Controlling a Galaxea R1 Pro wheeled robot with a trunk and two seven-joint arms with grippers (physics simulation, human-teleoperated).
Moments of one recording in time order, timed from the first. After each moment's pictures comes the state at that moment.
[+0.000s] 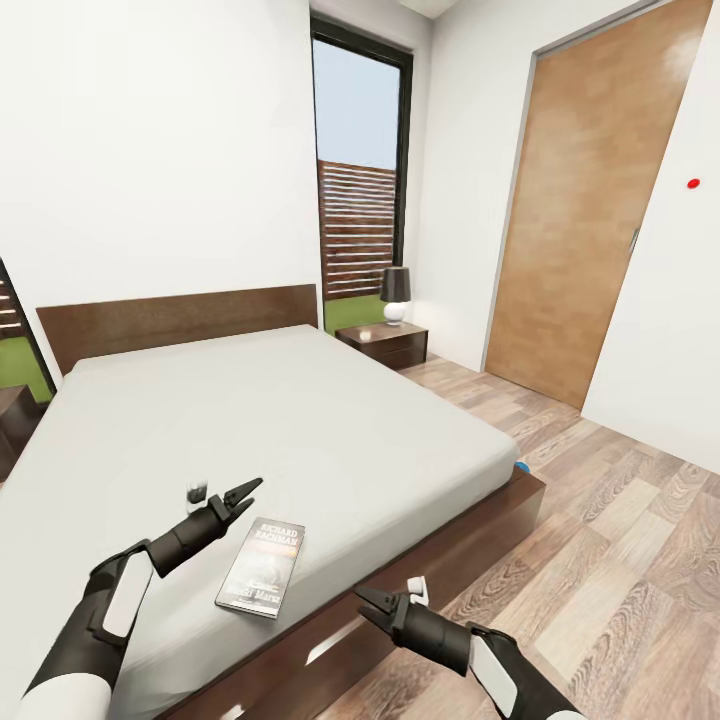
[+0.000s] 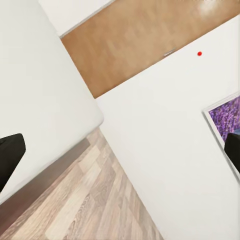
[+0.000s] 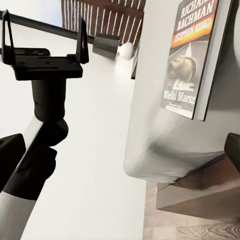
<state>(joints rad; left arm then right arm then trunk) -0.50 0.07 0.36 -0.95 0.53 0.70 -0.86 -0.48 0.05 0.11 -0.45 -0.60 0.52 1.11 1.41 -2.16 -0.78</state>
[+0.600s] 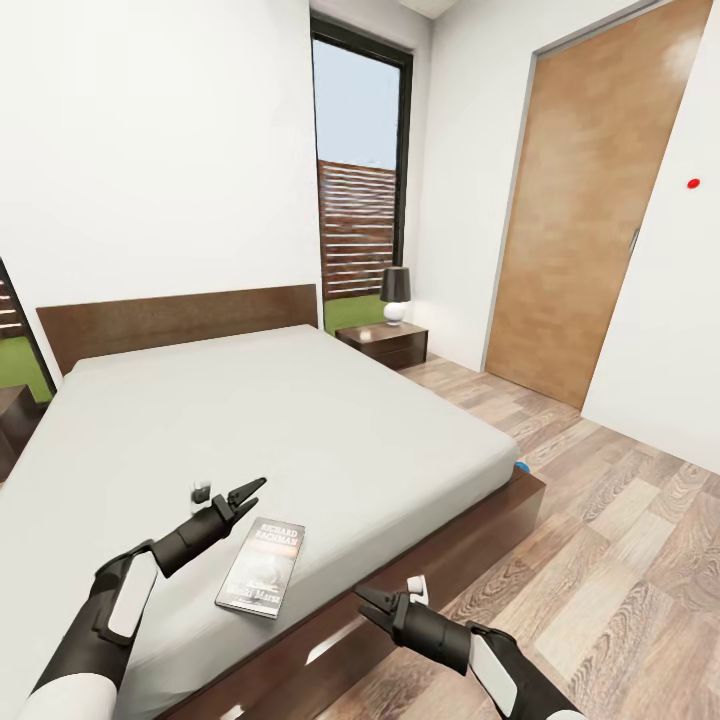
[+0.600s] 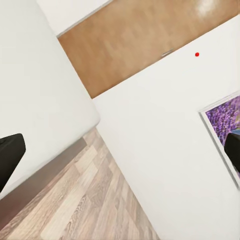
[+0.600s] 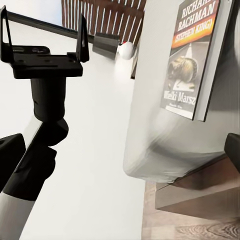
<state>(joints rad) -0.50 0.06 0.36 -0.95 0.53 0.69 -0.86 -0.48 0.05 0.11 -0.46 -0.59 0.52 1.11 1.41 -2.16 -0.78</state>
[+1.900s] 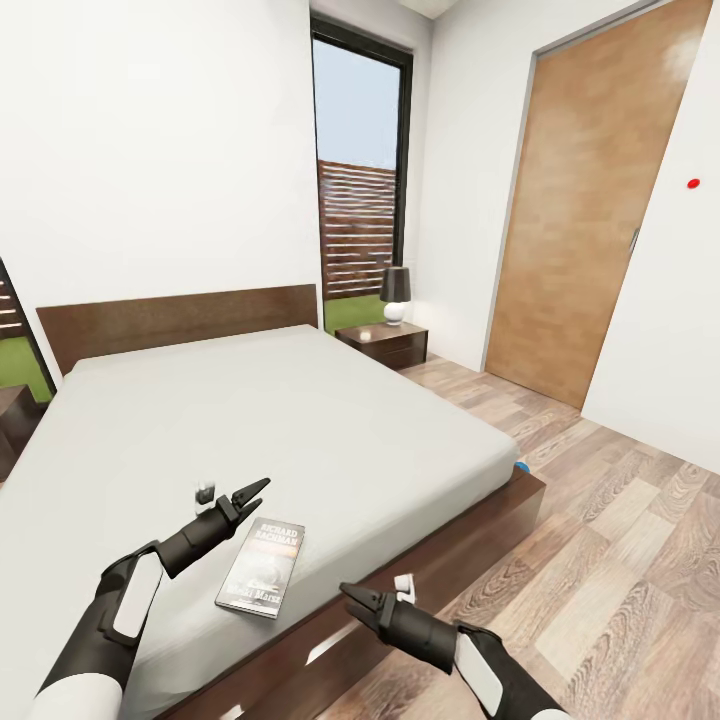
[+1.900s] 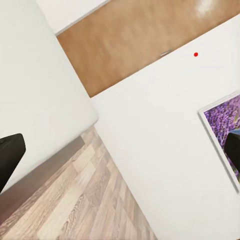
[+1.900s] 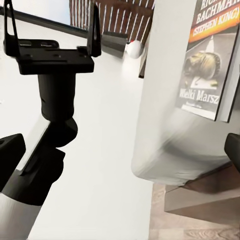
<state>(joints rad) -0.50 0.04 0.36 -0.95 0.53 0.69 -0.86 -0.49 0.09 0.11 -0.46 -0.60 0.51 1.10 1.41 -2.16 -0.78</state>
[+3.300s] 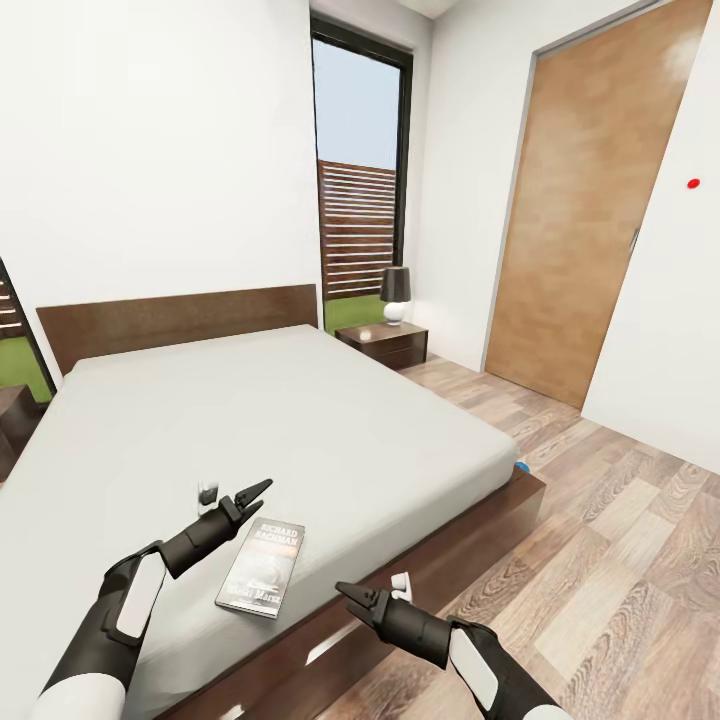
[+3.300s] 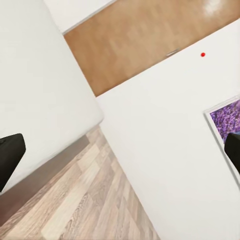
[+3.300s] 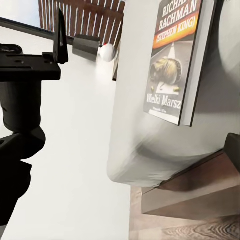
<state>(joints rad) -0.50 0.04 0.36 -0.95 0.53 0.69 -0.83 -0.49 0.11 0.11 -0.47 -0.60 0.51 0.95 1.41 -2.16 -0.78</state>
